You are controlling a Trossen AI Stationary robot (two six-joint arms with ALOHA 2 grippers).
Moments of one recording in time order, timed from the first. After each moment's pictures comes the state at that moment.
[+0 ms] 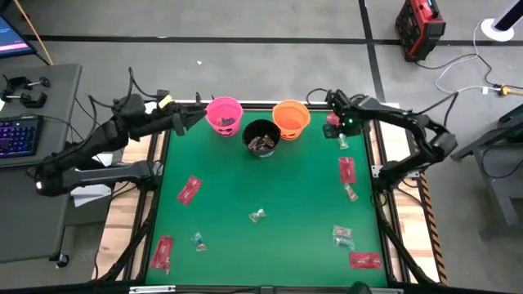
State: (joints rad) left arm 0.46 0.70 0.87 -0.25 0.04 -0.65; right arm -0.86 1.46 0.89 -0.87 0.04 0.53
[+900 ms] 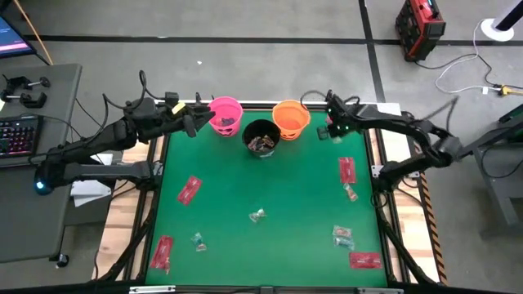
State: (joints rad) left arm 0.35 0.77 0.86 -0.21 -0.12 -0.65; right arm -0.74 1.39 0.83 -0.67 0.14 0.52
